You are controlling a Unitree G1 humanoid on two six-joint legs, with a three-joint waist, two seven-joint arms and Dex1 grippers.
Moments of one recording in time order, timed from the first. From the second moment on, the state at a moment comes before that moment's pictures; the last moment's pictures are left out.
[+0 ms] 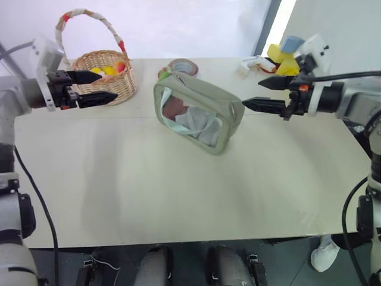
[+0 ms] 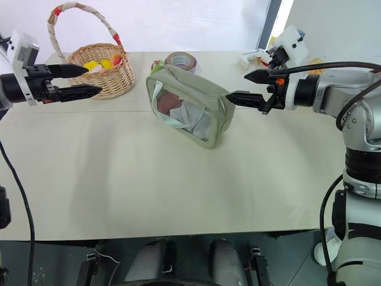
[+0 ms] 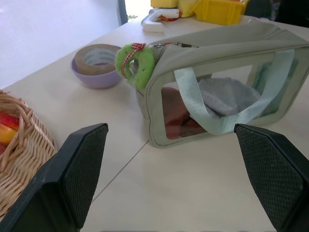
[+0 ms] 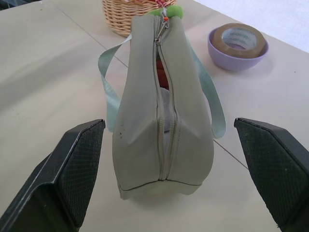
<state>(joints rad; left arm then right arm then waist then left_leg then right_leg) -0.94 0.96 0.11 0.40 -0.40 0.58 -1.22 -0.92 -0.88 -0.08 -0.12 0.57 1.06 0.89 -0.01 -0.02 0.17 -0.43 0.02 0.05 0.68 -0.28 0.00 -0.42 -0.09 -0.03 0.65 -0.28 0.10</state>
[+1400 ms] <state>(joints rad) -0.68 0.96 0.26 0.09 -0.51 0.69 -1.02 -1.08 -0.56 0.38 0.16 0.14 0.44 1.05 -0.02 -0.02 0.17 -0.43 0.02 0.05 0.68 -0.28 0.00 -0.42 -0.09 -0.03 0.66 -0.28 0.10</state>
